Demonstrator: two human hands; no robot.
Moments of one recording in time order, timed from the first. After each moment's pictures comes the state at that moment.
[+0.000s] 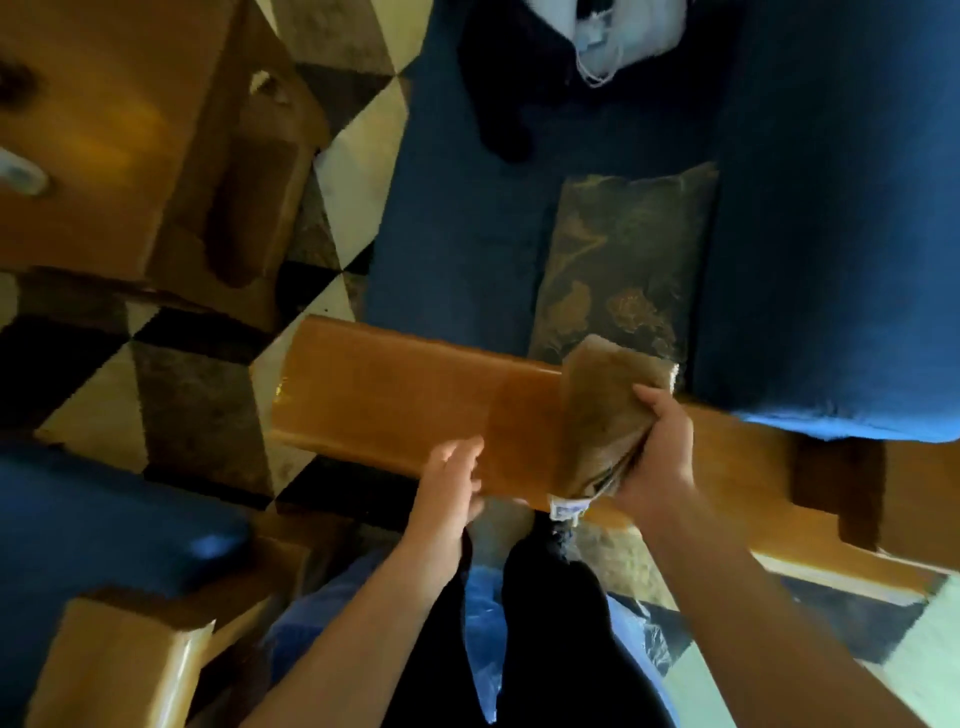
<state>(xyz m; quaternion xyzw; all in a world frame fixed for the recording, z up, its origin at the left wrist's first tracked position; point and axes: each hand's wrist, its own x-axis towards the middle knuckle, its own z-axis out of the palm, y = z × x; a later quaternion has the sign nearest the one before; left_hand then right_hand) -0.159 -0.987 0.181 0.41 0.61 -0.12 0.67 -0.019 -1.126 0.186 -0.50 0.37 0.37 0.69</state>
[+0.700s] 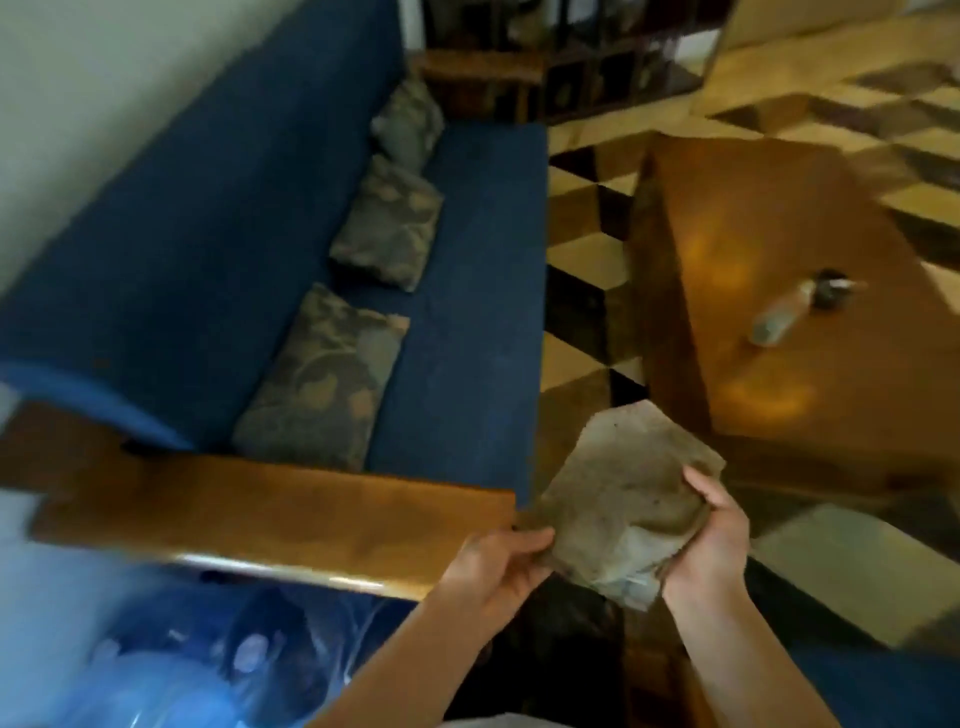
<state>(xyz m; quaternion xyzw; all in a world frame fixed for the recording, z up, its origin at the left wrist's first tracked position) -0.521 -0.798 0.311 -0.11 0.43 0.55 0.71 -0.361 -0.713 0.373 -0.55 -0.08 0.69 0.46</state>
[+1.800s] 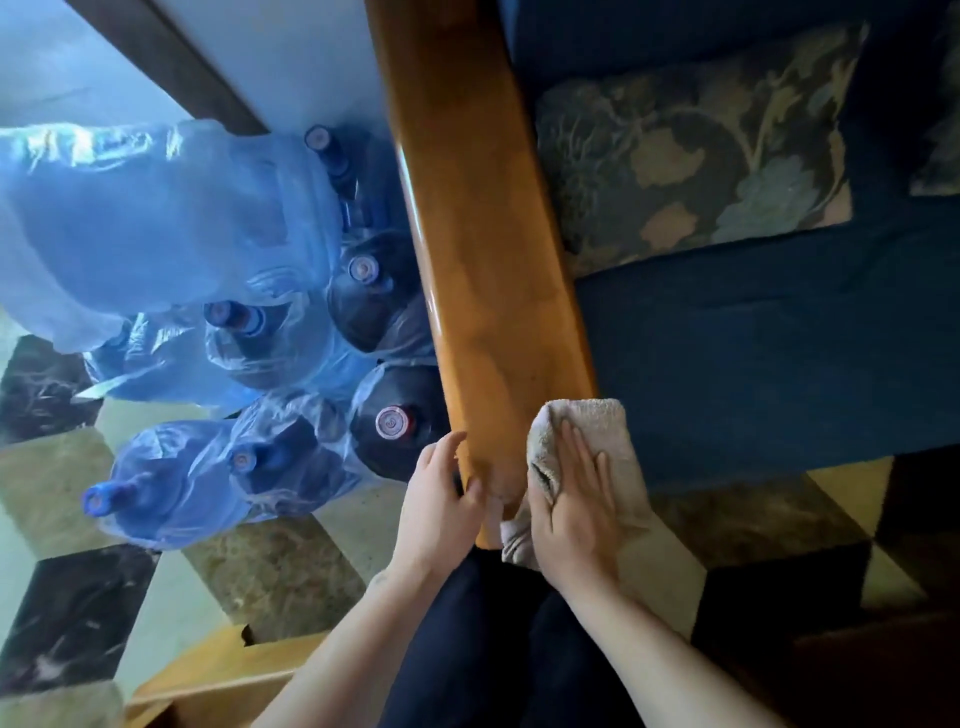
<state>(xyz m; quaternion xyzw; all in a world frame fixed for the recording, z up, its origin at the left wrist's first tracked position) -0.529 -0.816 0.139 -0.27 0.84 0.43 0.20 -0.525 -0.658 0.097 0.02 -0.94 0.29 -0.16</state>
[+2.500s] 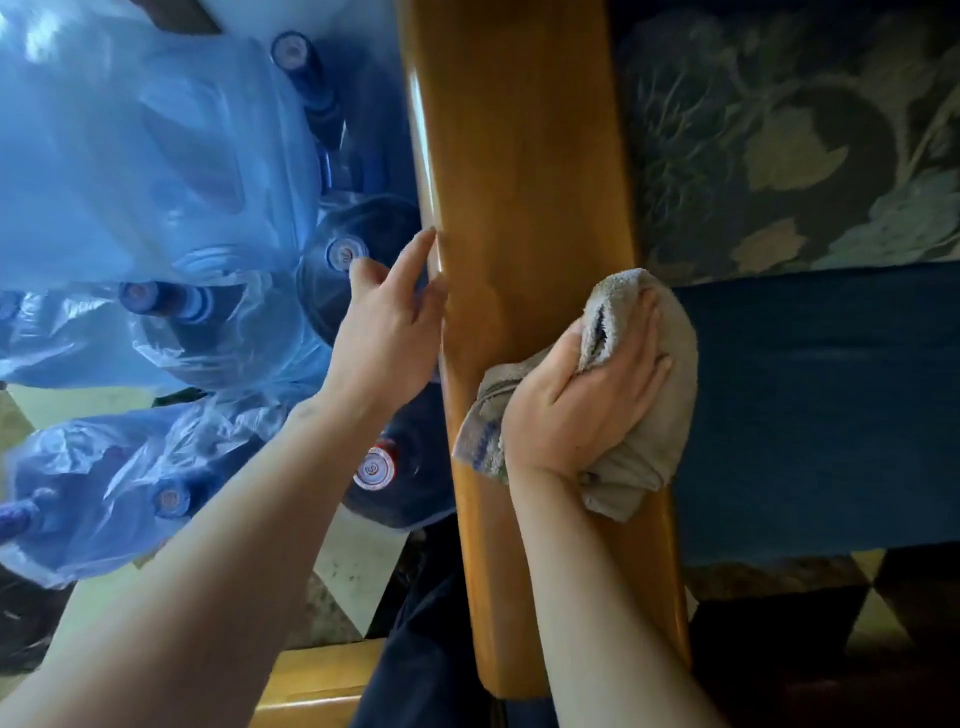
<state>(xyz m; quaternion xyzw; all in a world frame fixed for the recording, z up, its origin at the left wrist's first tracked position) -0.729 -0.926 0.061 -0.25 0.88 0.38 0.13 -0.709 -0.786 0.032 -0.21 -0.92 0.30 0.16</state>
